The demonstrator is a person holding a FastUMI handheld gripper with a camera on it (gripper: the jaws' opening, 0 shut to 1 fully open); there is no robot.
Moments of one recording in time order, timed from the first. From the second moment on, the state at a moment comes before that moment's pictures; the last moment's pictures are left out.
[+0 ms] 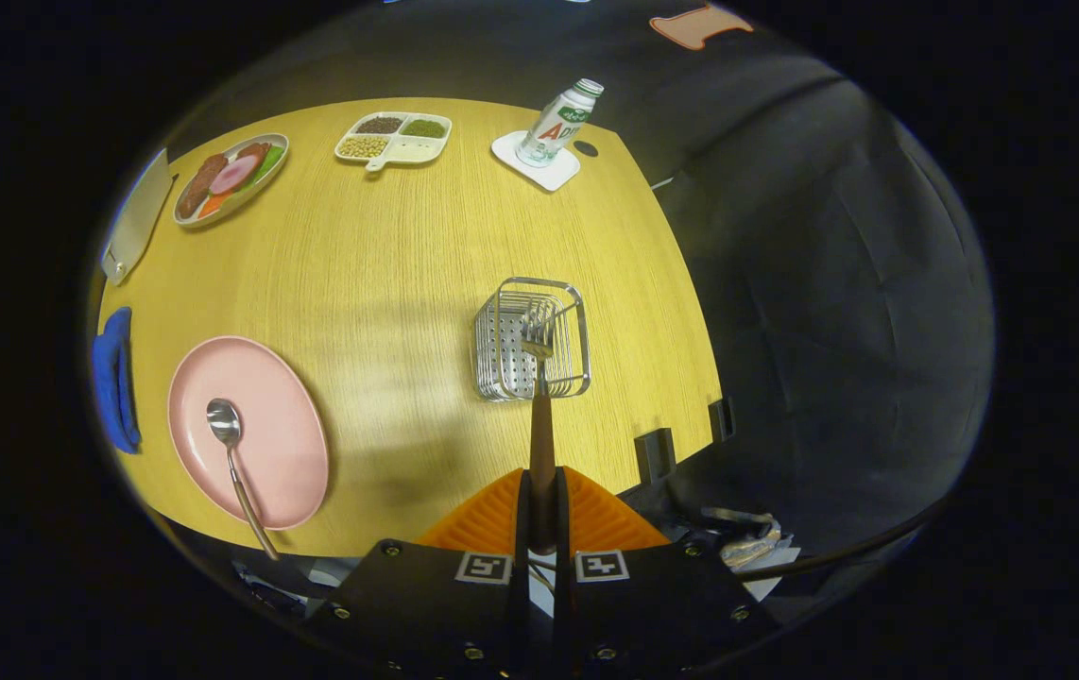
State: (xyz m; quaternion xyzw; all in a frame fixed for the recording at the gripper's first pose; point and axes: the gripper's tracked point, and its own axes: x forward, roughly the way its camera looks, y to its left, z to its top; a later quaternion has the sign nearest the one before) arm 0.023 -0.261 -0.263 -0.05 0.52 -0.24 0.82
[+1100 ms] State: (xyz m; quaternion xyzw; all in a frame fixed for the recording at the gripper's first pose) arm 0.040 -0.261 -0.234 -0.07 0.51 -0.20 0.83
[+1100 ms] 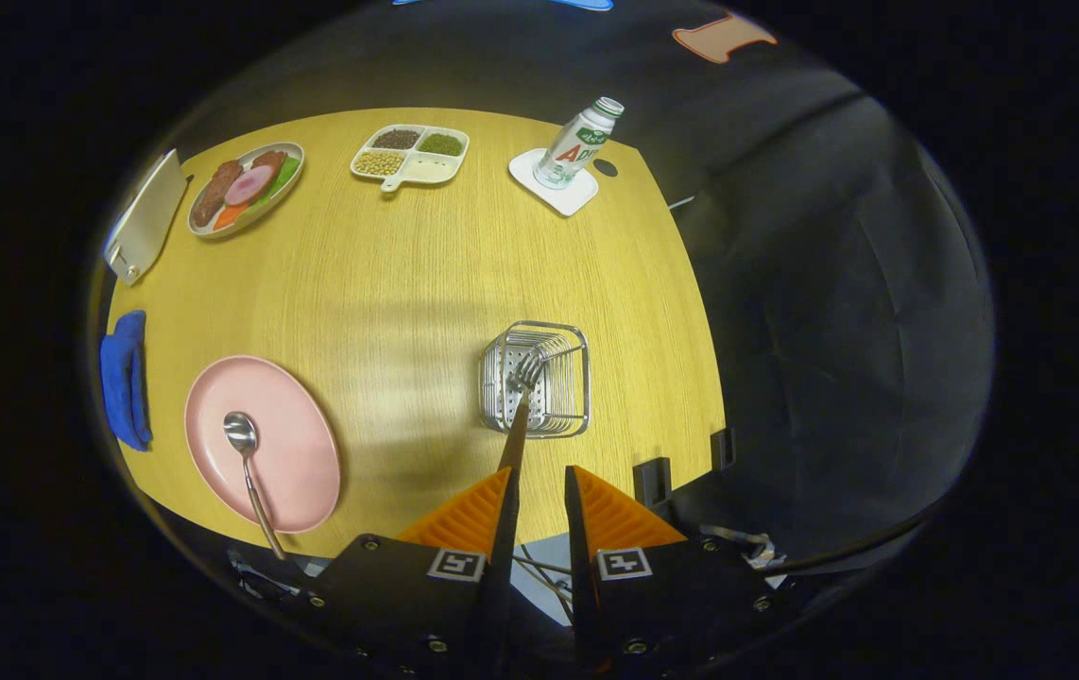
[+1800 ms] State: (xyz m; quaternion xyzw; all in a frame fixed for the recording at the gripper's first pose) arm 0.027 -0.157 -0.236 -0.14 0.49 -0.12 0.85
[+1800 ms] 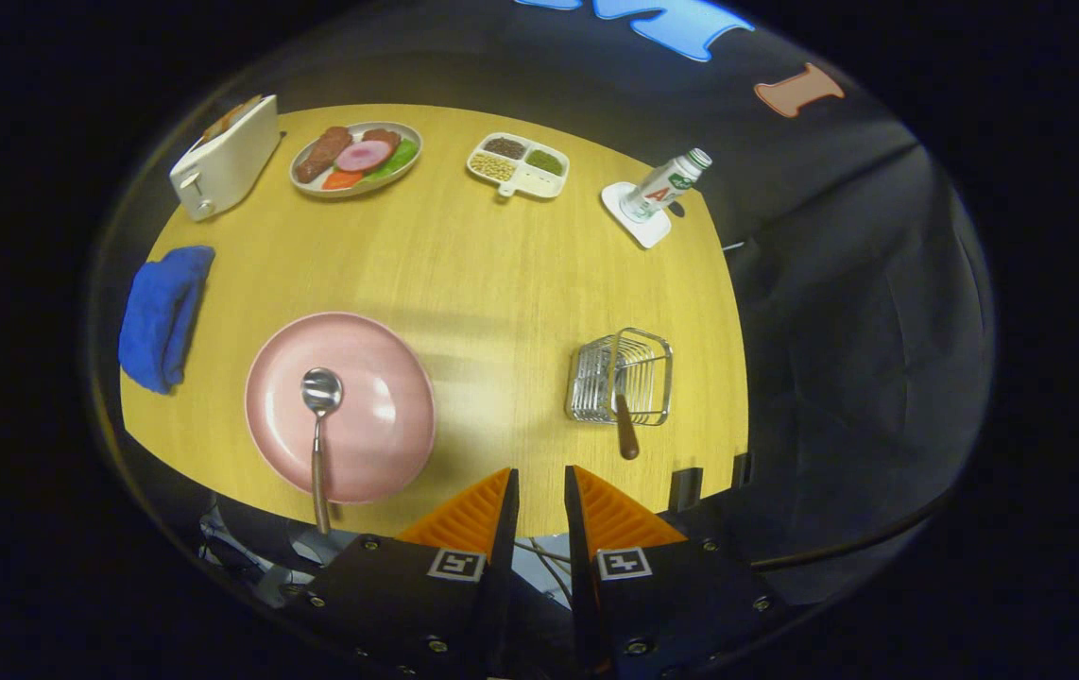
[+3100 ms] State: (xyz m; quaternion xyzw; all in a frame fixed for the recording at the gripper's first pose) arm -0.009 -0.008 -0.359 -0.12 0.54 -0.01 0.83
